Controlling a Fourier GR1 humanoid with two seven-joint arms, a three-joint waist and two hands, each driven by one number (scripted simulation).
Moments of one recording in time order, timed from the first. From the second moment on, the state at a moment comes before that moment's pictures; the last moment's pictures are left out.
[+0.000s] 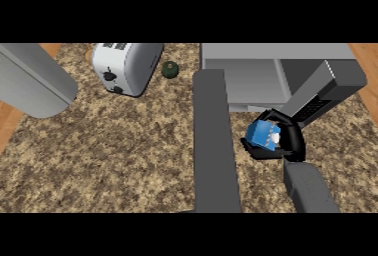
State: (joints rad) left arm 0.34 0.06 0.64 -2.19 0.58 -0.56 0.14; right arm -0.35 -0.05 -0.13 -0.91 0.13 -0.02 -0.76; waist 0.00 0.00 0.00
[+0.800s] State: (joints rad) left arm 0.29 0.08 0.65 -2.12 0.55 -0.59 0.12; right arm -0.78 -0.07 -0.13 -0.60 0.30 -0.32 -0.56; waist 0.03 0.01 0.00
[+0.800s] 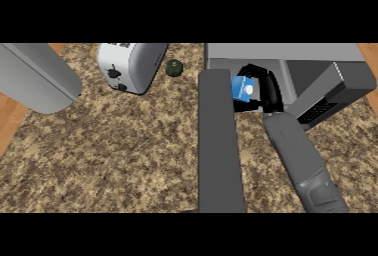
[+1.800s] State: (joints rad) left arm 0.20 0.11 0.62 -2.03 0.51 -0.61 0.10; right arm -1.03 -0.22 -0.22 -0.21 0.40 -0.67 -0.65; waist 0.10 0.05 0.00
